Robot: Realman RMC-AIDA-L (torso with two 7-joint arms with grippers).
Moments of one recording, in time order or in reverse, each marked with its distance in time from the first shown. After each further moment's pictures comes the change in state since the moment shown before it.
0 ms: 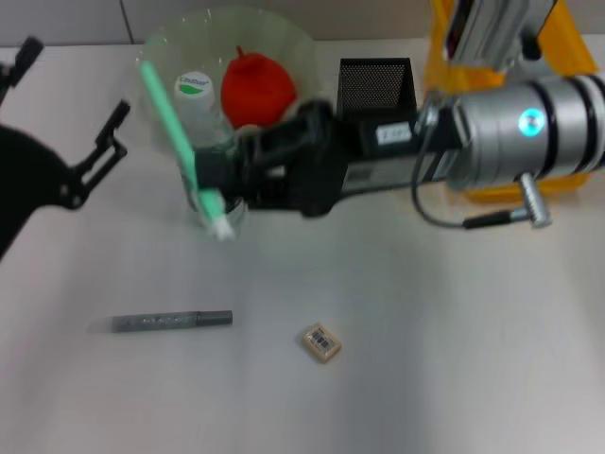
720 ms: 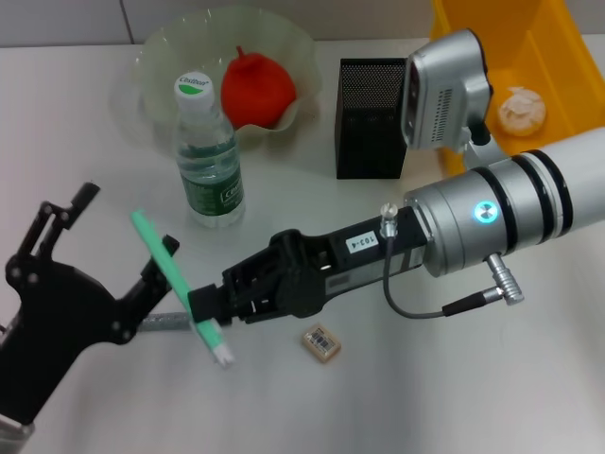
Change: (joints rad) left arm 0.147 -0.003 0.129 -0.237 0.040 0.033 0.449; right arm 0.024 0.011 -0.211 0.123 0.004 0.047 -0.091
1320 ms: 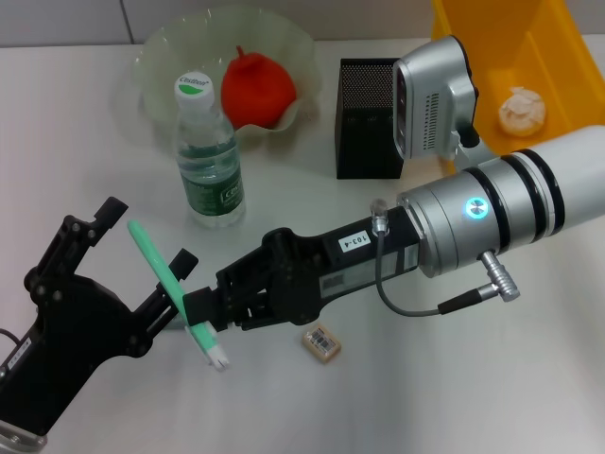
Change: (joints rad) left arm -0.003 -0.001 0.047 -0.017 0.002 0.001 0.179; right arm 0.046 0.001 0.003 0.073 0.005 -0.009 0.062
